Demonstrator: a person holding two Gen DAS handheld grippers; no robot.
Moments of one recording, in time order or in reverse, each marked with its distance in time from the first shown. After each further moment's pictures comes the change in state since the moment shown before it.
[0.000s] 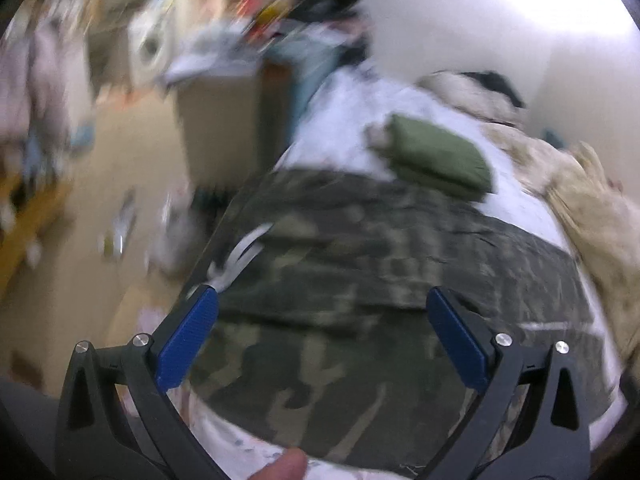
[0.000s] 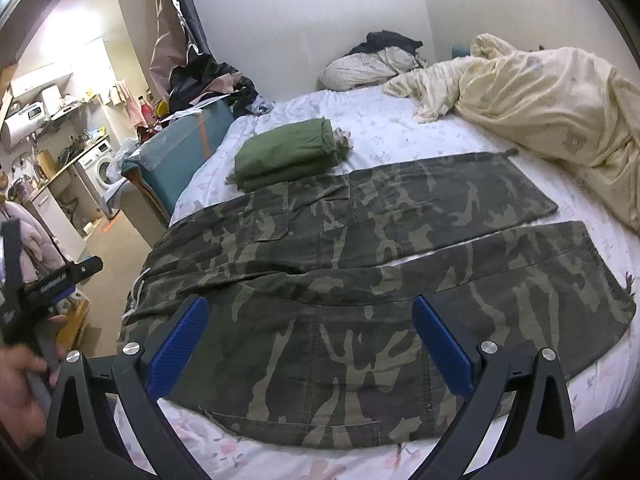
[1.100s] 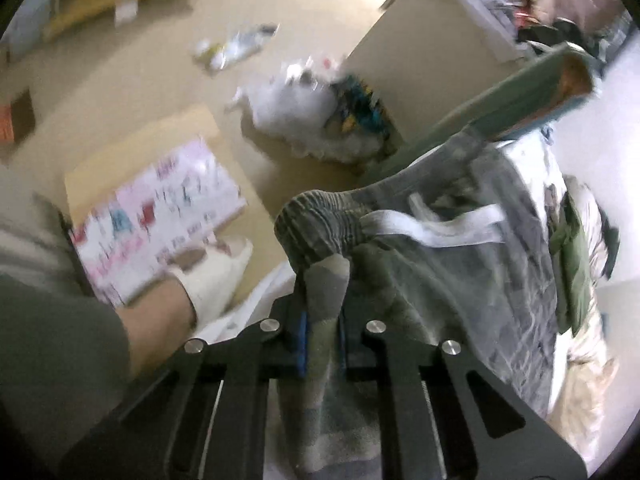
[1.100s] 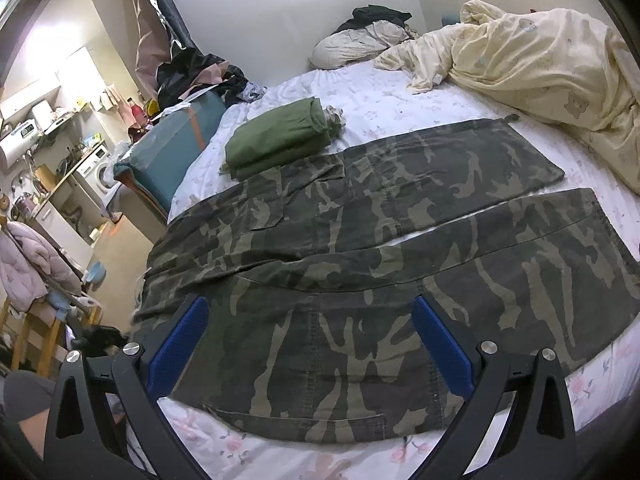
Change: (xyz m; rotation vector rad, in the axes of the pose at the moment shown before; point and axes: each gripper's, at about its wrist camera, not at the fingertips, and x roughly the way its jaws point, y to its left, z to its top) left arm 0.101 0.147 -0.067 -0.693 0.125 0.157; right arm 0.019 -0.022 0.000 0.085 0.077 0.024
